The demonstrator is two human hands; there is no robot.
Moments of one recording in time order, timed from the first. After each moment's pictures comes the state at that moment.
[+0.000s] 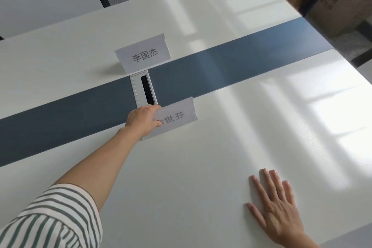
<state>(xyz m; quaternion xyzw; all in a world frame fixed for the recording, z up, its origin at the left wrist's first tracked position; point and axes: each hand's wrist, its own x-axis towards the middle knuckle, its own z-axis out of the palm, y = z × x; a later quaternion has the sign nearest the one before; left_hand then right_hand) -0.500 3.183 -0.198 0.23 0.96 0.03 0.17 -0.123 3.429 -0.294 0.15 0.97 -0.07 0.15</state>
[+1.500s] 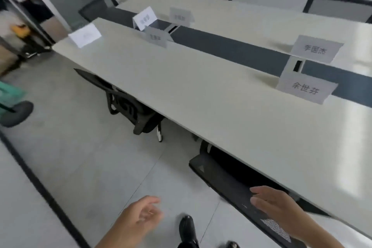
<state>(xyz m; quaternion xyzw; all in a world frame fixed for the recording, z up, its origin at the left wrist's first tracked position) 0.245 2.974 -0.052 -0.34 0.77 0.50 0.19 0.047 3.284 -0.111 -0.10 0.82 -0.38 0.42</state>
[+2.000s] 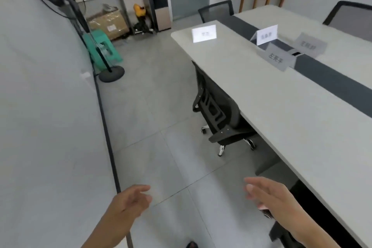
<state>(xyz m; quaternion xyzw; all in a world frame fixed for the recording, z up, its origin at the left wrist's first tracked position) 0.446 2.753 -0.034 -0.55 0.59 0.58 -0.11 0.134 2.923 -0.058 -0.27 0.76 -0.38 0.45</state>
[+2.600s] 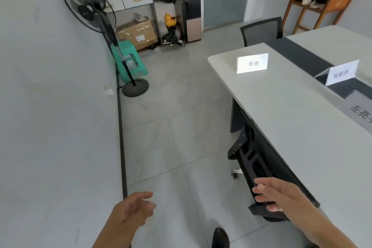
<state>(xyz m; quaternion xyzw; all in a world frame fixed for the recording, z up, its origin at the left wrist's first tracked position) 0.394 2.427 -0.034 -0.58 0.56 0.56 -0.18 0.045 2.537 -0.063 -0.30 0.73 -0.36 0.50</state>
